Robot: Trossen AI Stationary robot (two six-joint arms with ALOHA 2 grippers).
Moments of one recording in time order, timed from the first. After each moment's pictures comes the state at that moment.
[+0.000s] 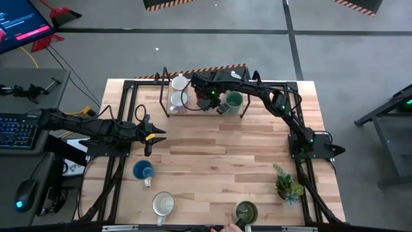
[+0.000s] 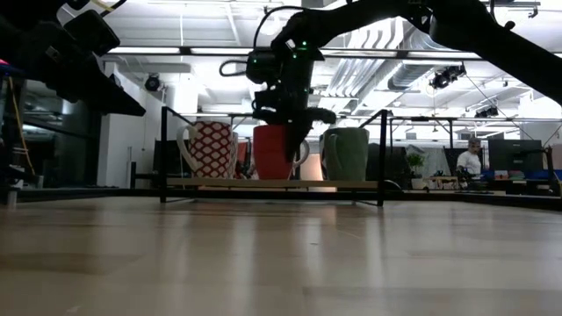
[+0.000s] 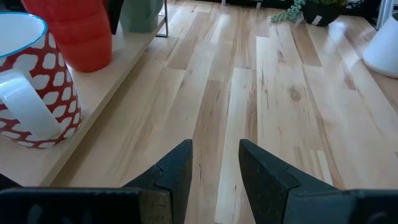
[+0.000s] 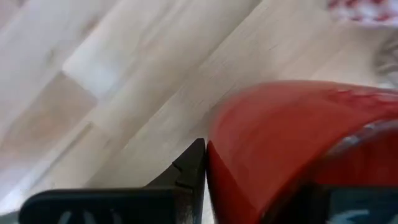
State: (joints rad) left arm -0.16 0.45 0.24 -0.24 -0.30 -0.17; right arm -0.38 2.35 2.25 -1.26 0.00 -1.18
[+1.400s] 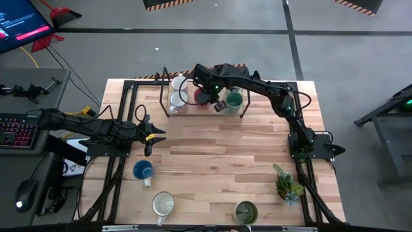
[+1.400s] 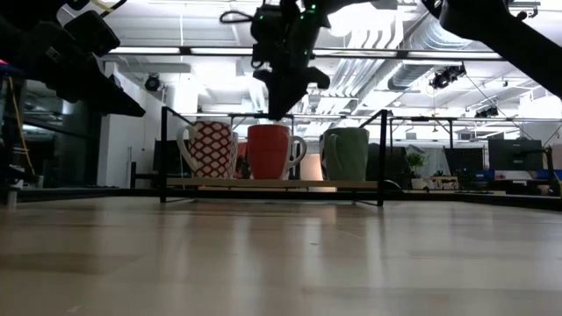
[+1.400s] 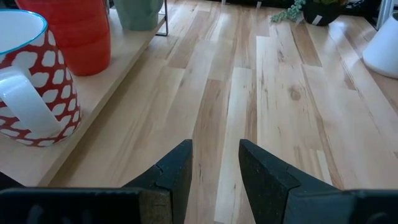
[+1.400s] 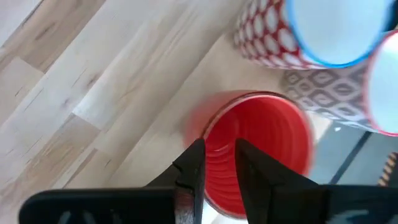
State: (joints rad) left arm -0.16 0.45 0.24 -0.24 -0.30 -0.18; right arm -0.35 2.26 2.36 -1.28 -0.04 -1.07
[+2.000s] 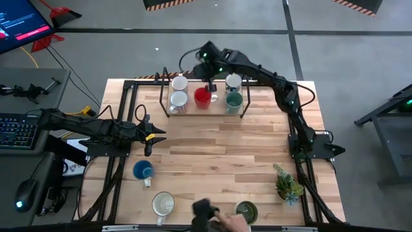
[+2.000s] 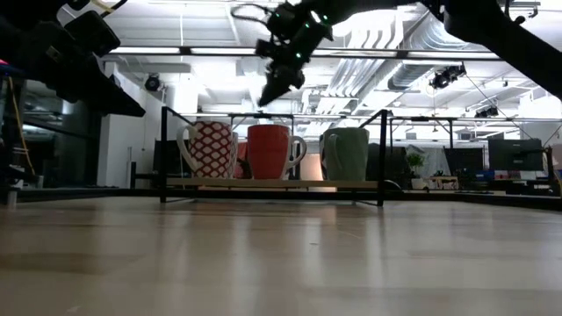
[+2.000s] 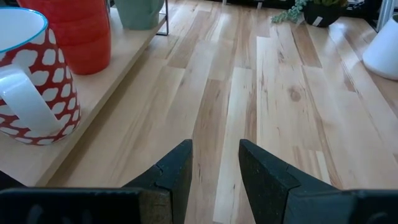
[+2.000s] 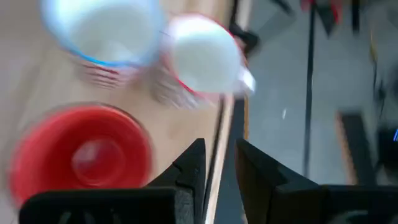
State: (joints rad) left arm -0.16 0.45 0.24 -0.24 -0.30 -0.19; right arm -0.50 2.24 2.36 -0.95 -0.08 -0.83
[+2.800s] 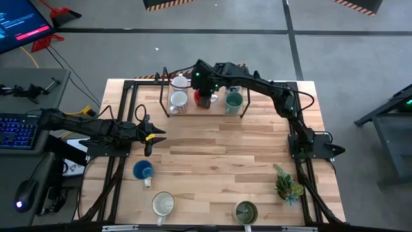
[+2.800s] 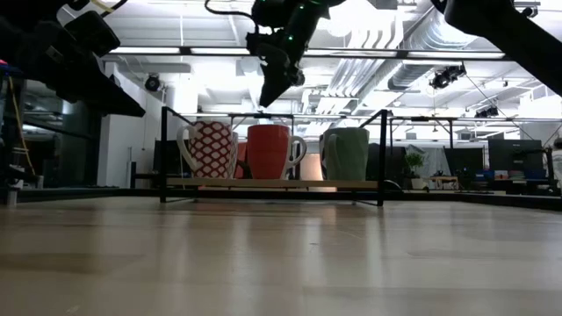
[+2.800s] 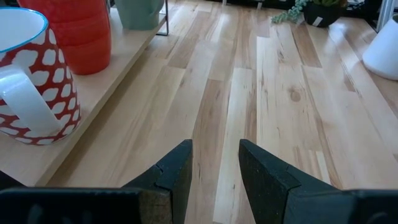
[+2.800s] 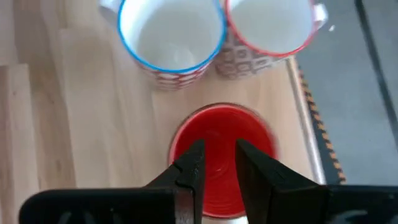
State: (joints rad) left arm -0.16 0.45 0.24 -0.24 -0.30 -0.19; right arm -0.35 2.23 2.36 -1.14 0.04 -0.23
